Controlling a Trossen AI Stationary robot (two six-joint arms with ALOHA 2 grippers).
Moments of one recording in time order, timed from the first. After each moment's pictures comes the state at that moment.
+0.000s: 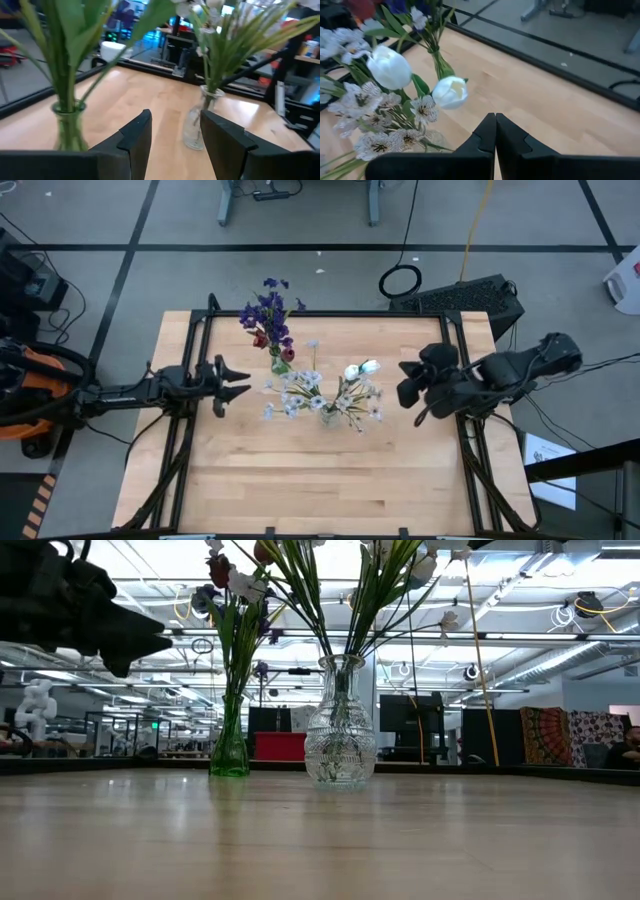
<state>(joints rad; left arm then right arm) 0.07 0.01 0.04 -0.07 -0.05 -0.20 0.41 1.18 1.37 -1.21 0.85 1.12</state>
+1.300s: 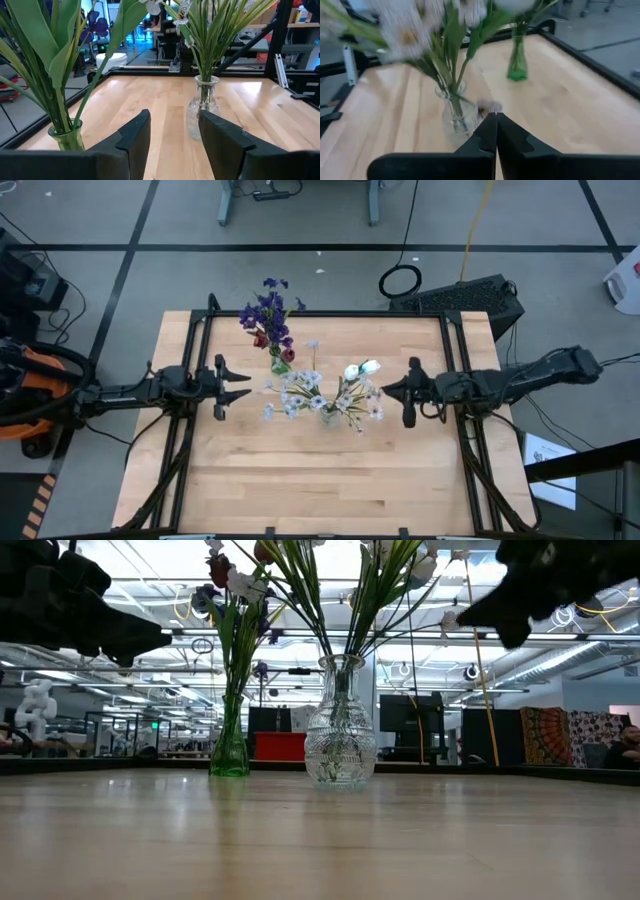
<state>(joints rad) 0.08 0.02 0.03 -0.04 -0.01 0.03 0.19 0.76 0.43 0.00 0.34 0.27</state>
